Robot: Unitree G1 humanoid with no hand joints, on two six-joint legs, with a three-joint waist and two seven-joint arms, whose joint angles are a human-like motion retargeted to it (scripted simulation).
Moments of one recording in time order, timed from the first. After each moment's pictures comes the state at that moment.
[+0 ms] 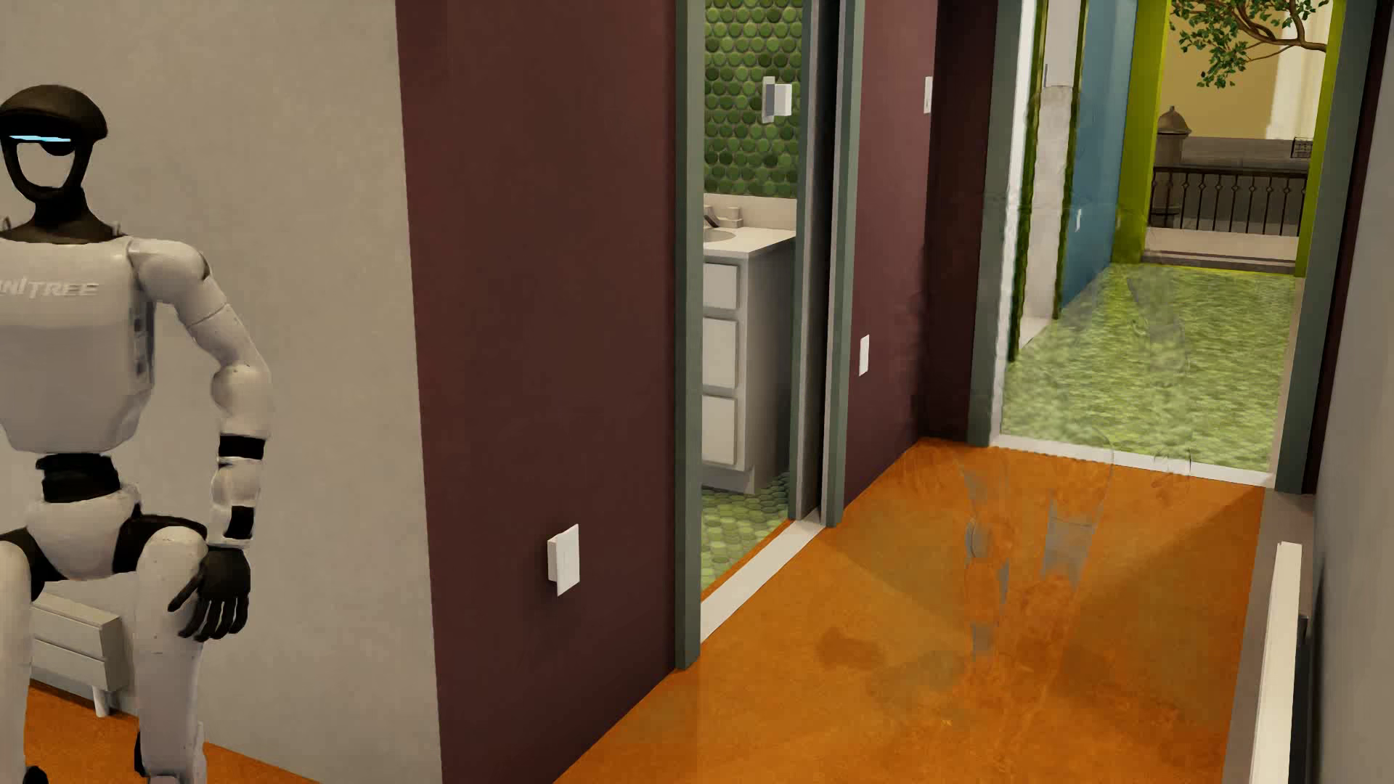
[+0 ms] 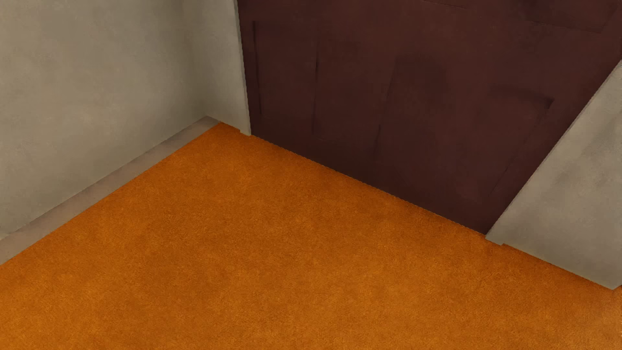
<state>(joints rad) 0.07 -0.24 -0.12 -0.19 -0.08 -0.12 0.00 0.00 0.04 0.40 1.13 0.20 0.51 -0.14 -0.06 0.49 -0.39 0.00 0.00 -0.73 0.88 0.80 1.08 0.00 0.00 0.00 0.00 0.00 0.00</state>
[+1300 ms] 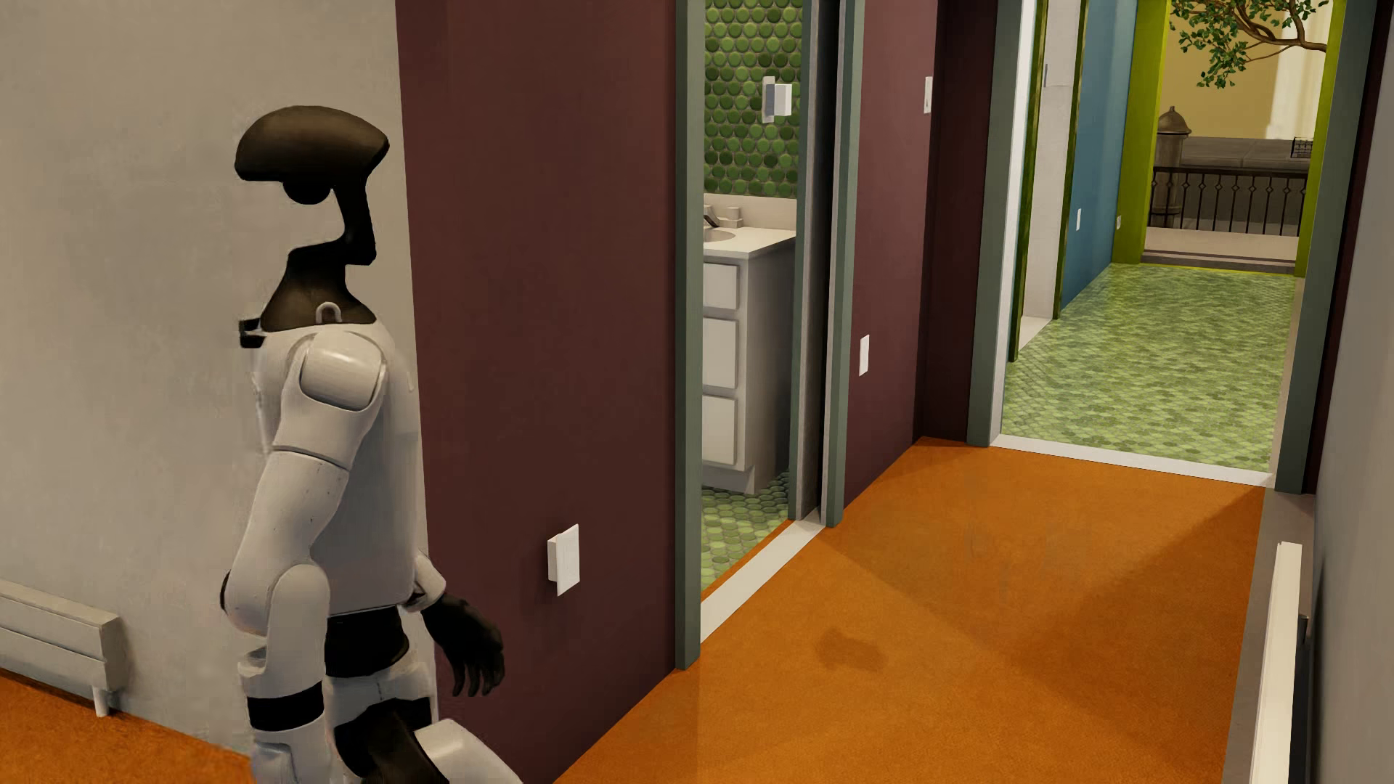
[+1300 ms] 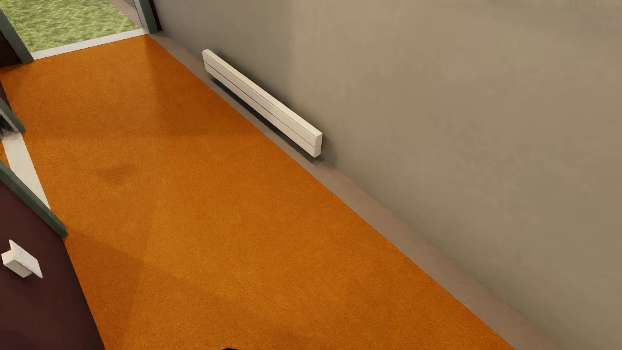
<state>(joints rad) 0.19 -0.30 -0.11 -0.17 0.00 -0.06 0.00 0.00 0.08 0.38 0.55 0.15 0.43 -0.18 0.16 0.46 -0.44 0.00 0.00 -0.58 0.68 0.66 1.00 0.00 0.00 0.00 0.00 0.00 0.00</state>
